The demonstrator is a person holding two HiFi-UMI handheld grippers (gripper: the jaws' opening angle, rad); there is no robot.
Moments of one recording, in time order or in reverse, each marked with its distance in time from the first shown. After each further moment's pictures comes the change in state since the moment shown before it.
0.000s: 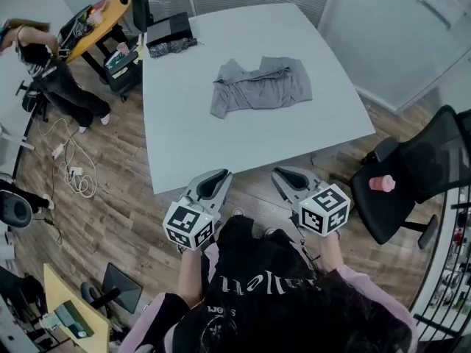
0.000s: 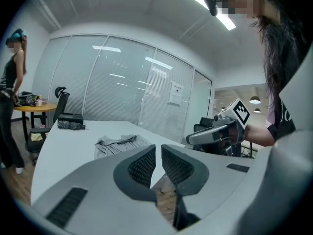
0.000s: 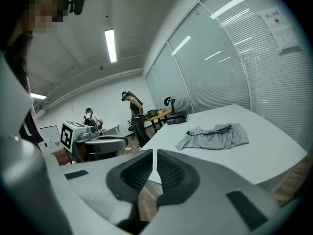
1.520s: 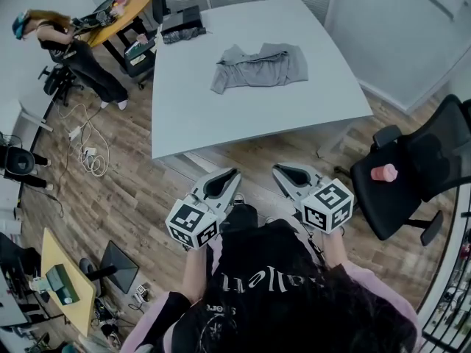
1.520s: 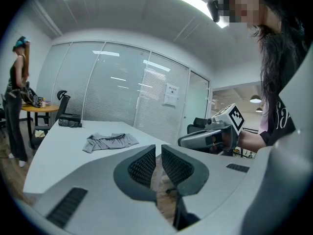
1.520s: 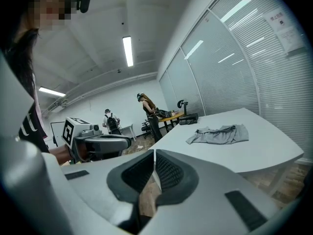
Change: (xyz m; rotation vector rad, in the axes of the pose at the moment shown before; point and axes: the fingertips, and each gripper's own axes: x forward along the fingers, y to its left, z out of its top) left arm -0.034 -0.142 -0.030 -0.001 -0.026 0.034; right arm -0.107 0.035 -0.055 -0.085 -0.029 0.146
